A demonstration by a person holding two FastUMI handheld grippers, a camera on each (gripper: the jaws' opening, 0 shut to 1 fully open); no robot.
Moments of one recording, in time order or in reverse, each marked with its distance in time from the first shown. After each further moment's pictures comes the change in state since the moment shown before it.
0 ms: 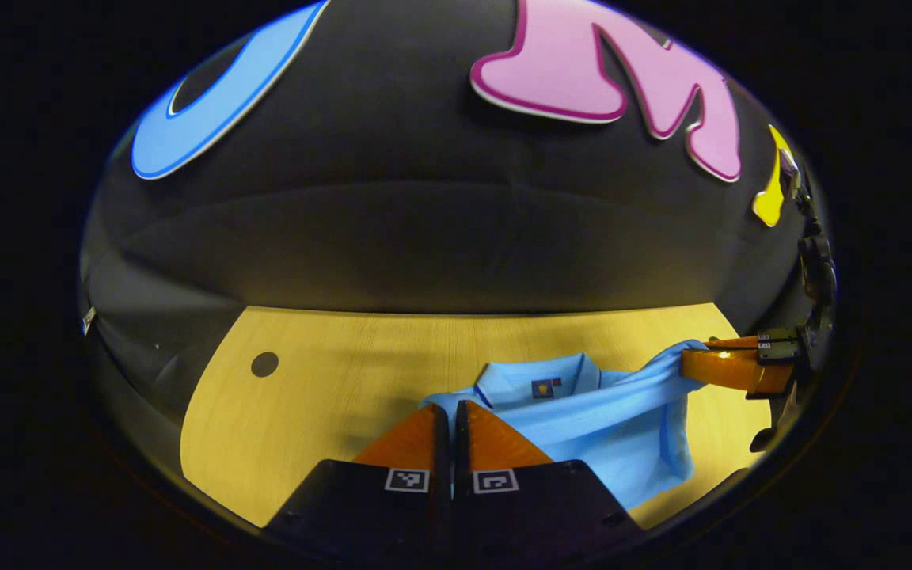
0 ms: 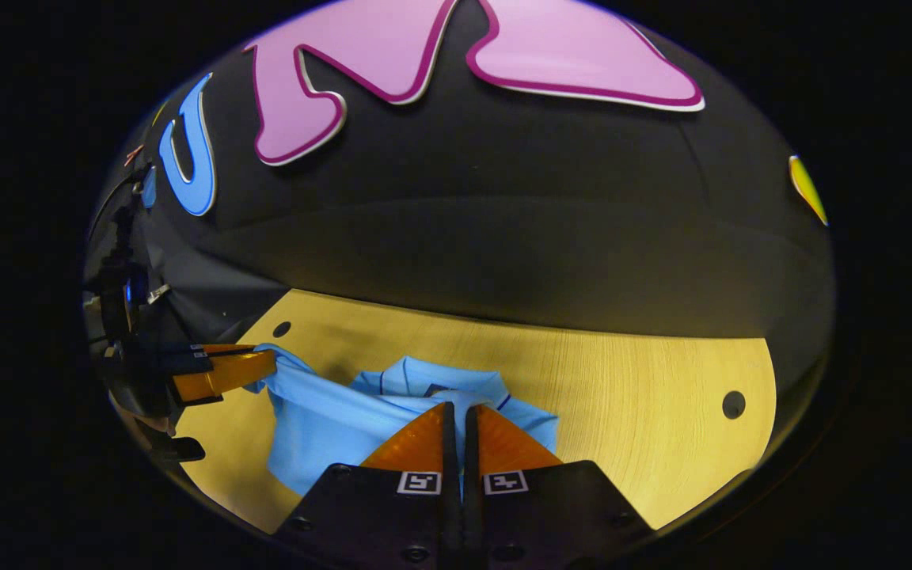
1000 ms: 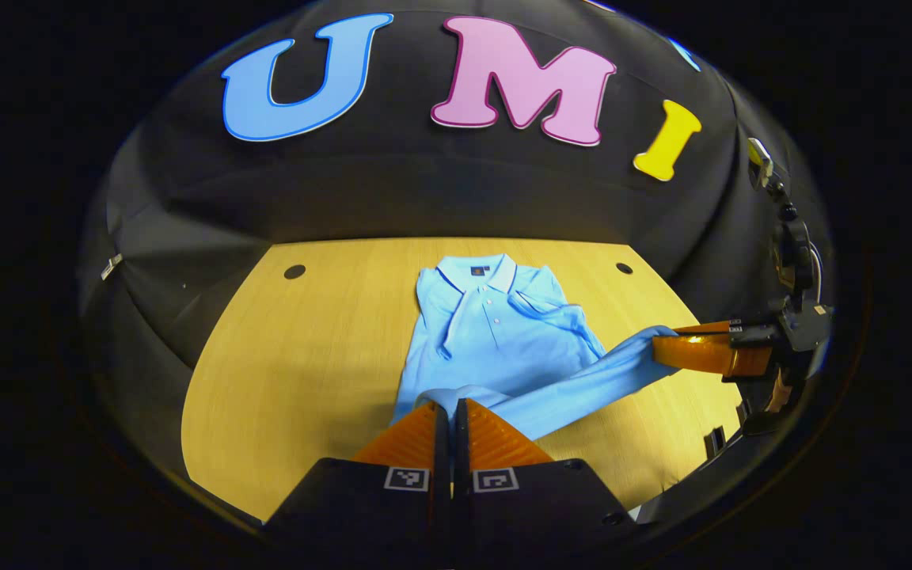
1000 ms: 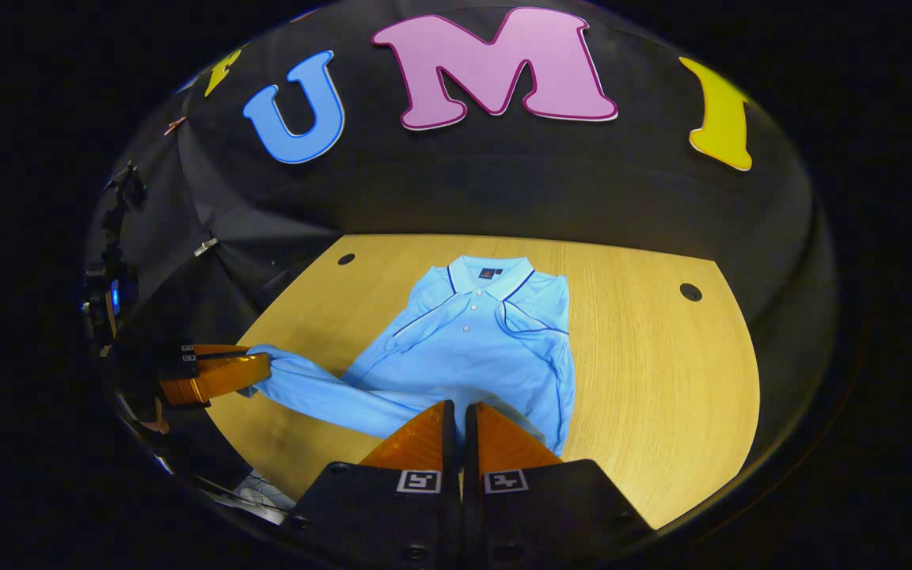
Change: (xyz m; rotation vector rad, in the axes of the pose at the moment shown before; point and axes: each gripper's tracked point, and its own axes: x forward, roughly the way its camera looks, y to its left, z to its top) left arm -0.269 -0.021 -0.151 0.011 0.061 -0.105; right arm -0.232 0.098 -0.137 0.006 0.078 -0.005
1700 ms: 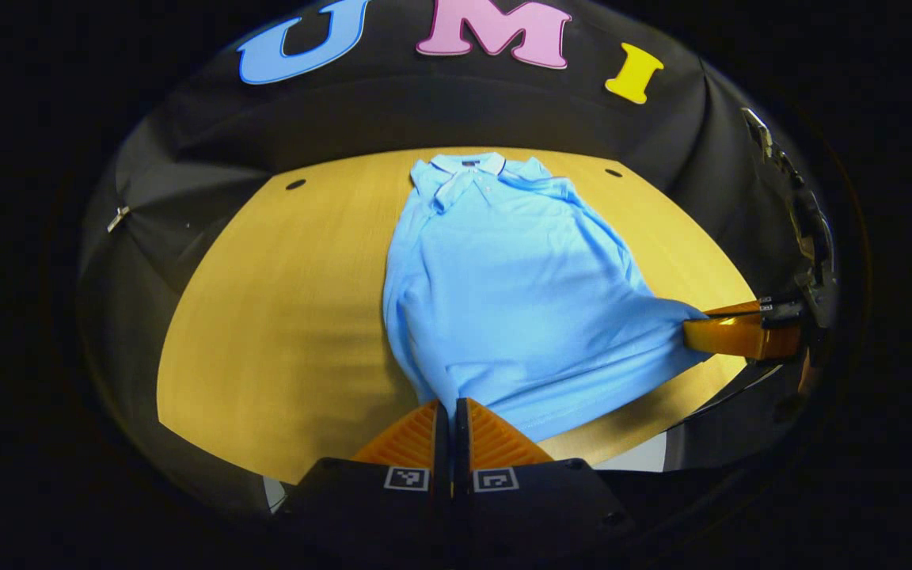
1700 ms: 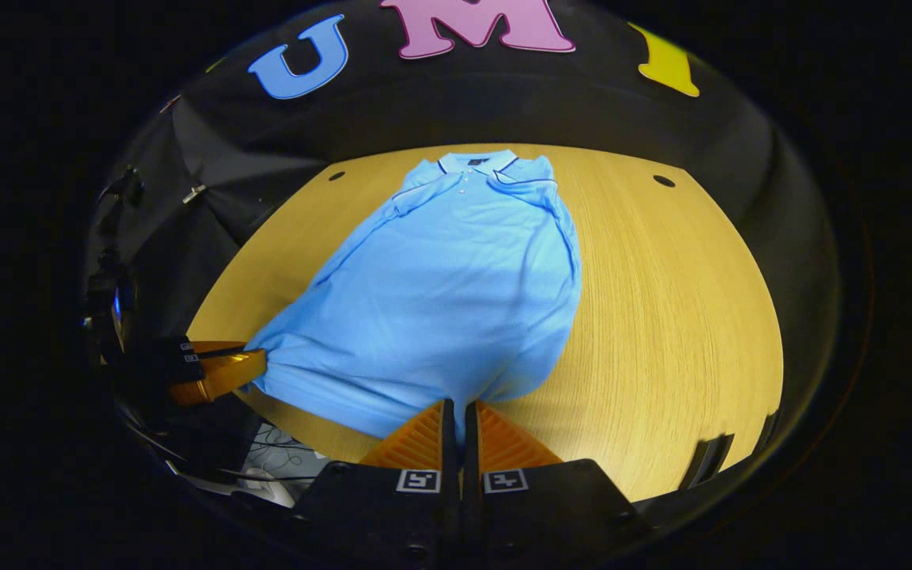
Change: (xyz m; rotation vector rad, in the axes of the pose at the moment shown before) left arm -0.054 -0.007 -0.194 0.076 0.169 0.005; right arm -0.063 0.036 -0.193 0.049 0.185 -0.068
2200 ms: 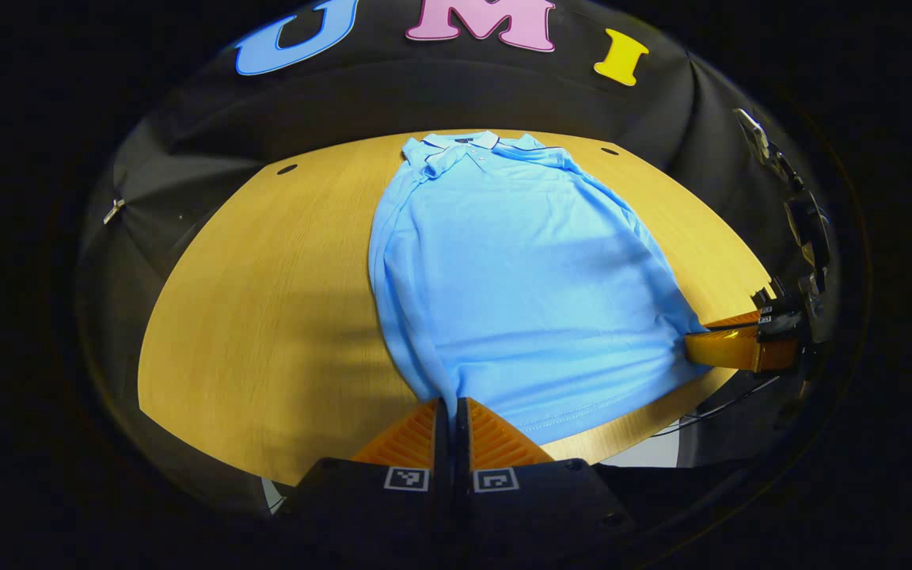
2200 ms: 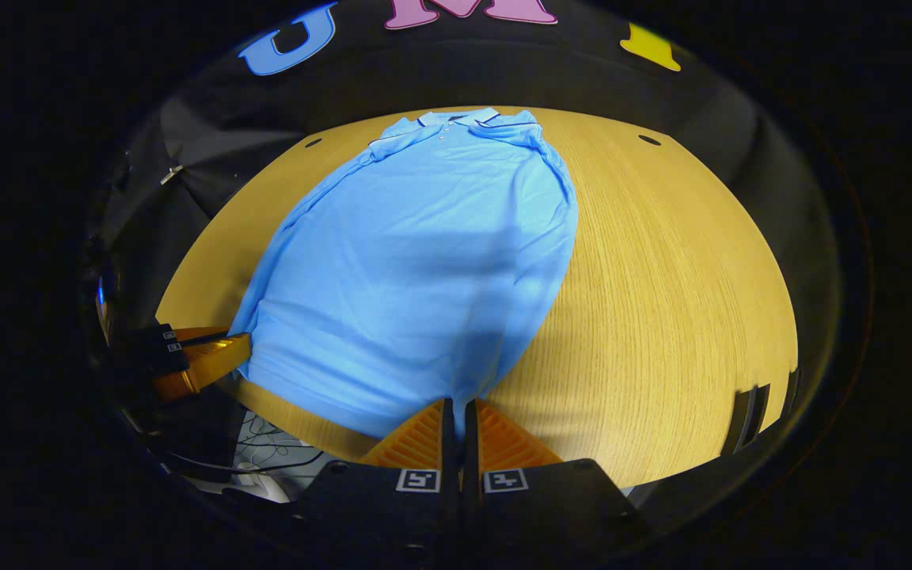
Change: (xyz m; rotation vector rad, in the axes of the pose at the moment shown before) left arm 0.042 -0.002 -0.076 0.020 0.042 0.005; right arm 0.032 -0.011 -0.088 0.050 0.090 -0.080
